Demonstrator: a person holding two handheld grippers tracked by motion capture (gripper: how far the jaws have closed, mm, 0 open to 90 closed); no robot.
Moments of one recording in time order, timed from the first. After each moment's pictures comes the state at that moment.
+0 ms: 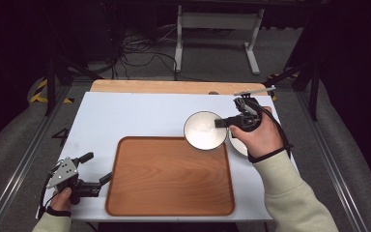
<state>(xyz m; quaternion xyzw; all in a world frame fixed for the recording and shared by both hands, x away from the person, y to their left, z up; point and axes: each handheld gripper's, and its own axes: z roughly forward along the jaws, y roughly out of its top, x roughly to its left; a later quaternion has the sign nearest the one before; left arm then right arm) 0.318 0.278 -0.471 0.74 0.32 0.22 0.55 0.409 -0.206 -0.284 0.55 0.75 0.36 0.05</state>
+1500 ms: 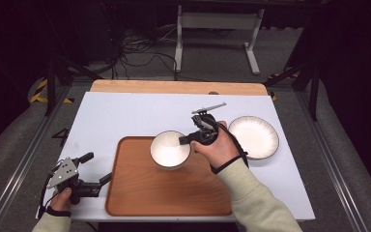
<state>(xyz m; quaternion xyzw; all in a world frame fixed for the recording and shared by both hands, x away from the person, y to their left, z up) 0.317 0.278 -0.471 0.74 0.31 0.22 0.55 0.419 -0.121 -0.354 0.51 0.79 0.34 -0.03</state>
